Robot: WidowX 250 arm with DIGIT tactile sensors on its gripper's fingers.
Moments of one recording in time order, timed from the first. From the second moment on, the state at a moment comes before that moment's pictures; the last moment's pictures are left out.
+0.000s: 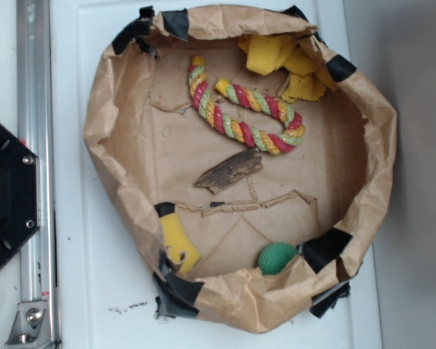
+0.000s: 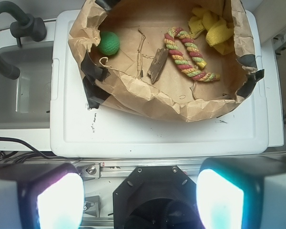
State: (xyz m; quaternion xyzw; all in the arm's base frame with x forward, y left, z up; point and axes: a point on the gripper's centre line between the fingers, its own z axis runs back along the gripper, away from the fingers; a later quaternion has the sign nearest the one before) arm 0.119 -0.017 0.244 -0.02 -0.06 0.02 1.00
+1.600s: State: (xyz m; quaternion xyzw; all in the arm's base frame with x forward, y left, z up) arm 0.250 0.035 0.065 0.00 -0.05 0.26 0.96
